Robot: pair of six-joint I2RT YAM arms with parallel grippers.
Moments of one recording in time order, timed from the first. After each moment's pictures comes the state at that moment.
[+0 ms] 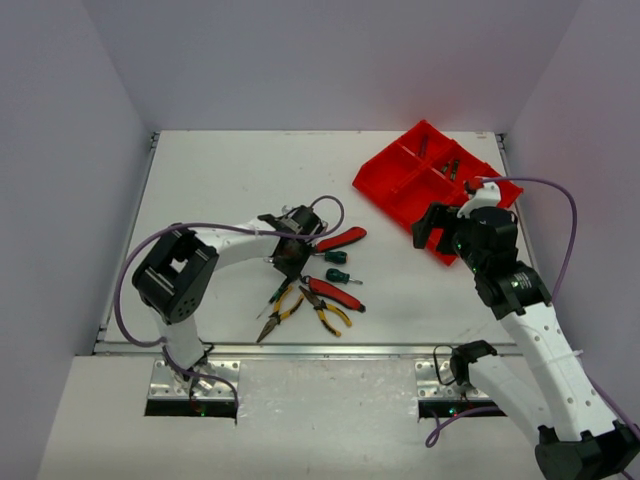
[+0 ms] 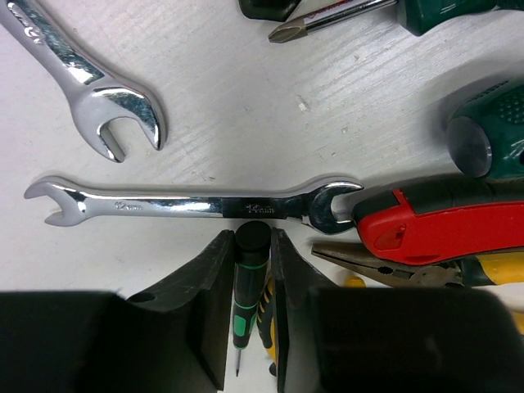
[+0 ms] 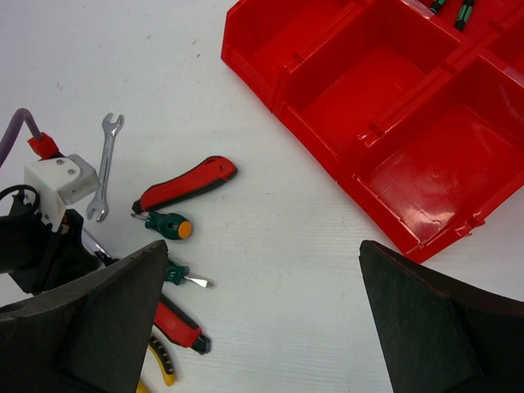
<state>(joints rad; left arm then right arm) -0.65 1.79 1.09 -0.58 -0.06 -0.16 0.26 0.76 0.78 -0.44 0.07 0.30</state>
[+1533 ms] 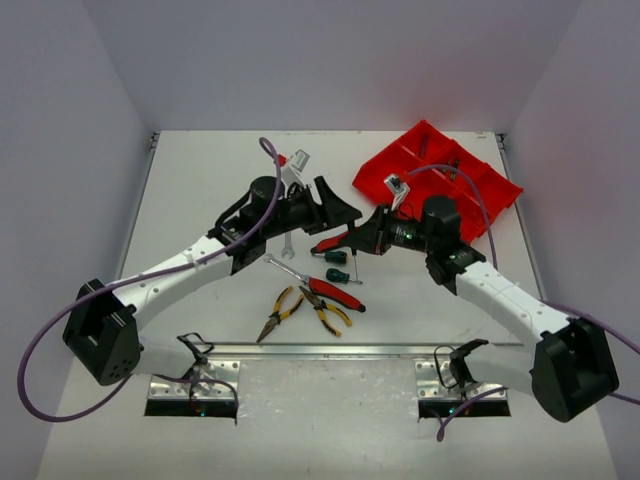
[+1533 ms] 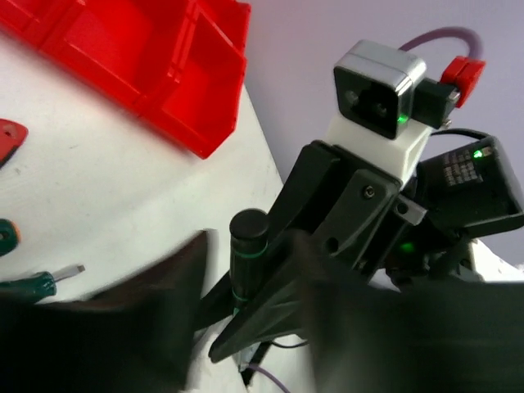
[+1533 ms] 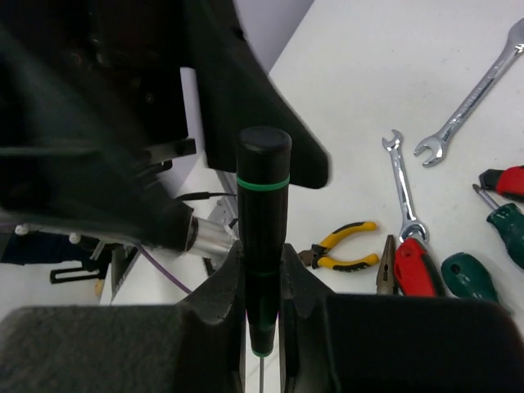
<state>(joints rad) -0.66 1.33 0.98 0.14 0.31 -0.95 0.43 1.16 0.63 0.34 -0.73 0.72</state>
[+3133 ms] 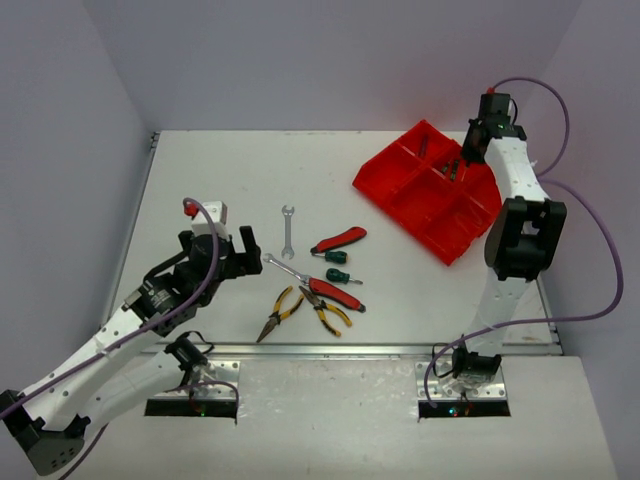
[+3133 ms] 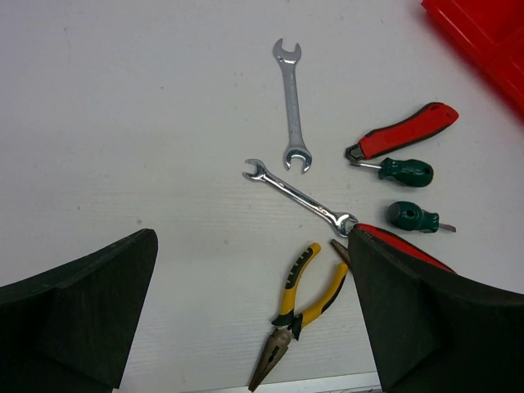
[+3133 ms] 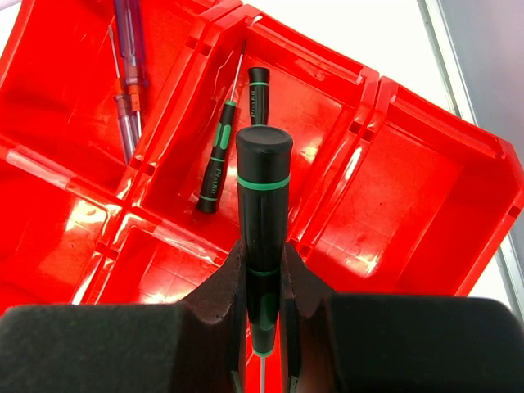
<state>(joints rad) -0.67 0.69 0.75 -0.63 -0.52 -0.52 -0.13 2.06 1.84 -0.58 0.16 0.19</state>
